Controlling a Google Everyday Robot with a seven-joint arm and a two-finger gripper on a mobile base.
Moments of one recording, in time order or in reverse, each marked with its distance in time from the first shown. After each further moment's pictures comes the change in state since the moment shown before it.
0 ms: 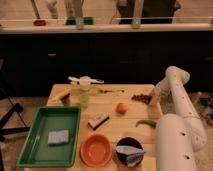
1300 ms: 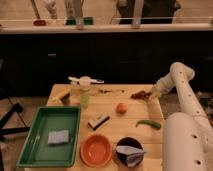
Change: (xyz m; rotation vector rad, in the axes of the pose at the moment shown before) arm -0.027 -0.007 -0.036 0.060 -0.084 -0.053
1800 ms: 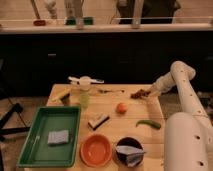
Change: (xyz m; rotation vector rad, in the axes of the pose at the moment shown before) arm -0.015 -0.004 -0.010 0.021 -0.038 -0.028
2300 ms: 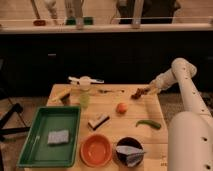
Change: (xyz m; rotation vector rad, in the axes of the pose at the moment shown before) arm -0.028 0.000 -0.019 0.010 -0.046 -0.070
